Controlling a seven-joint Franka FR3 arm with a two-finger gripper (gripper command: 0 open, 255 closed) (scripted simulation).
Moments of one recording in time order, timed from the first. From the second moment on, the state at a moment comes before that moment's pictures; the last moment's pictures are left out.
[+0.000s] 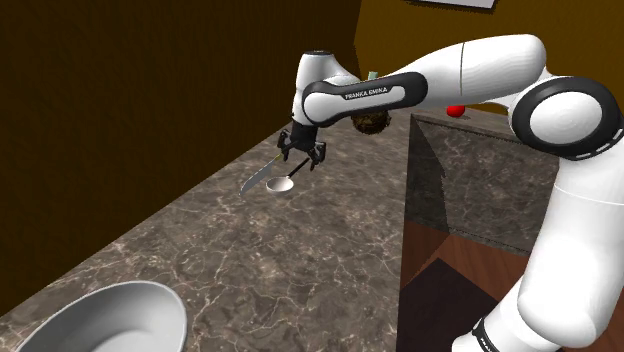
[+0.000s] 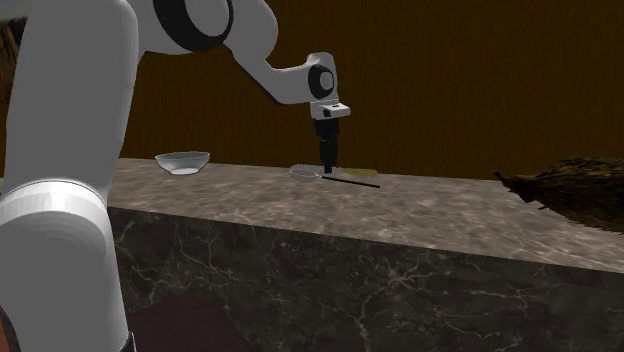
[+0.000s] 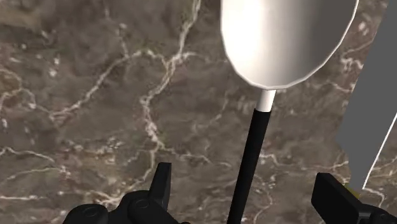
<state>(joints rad) -0.03 0.29 0.31 -1.68 -0.17 2.06 1.33</state>
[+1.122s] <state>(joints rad) -0.01 0.38 0.29 -1.66 -0.22 2.14 1.39</state>
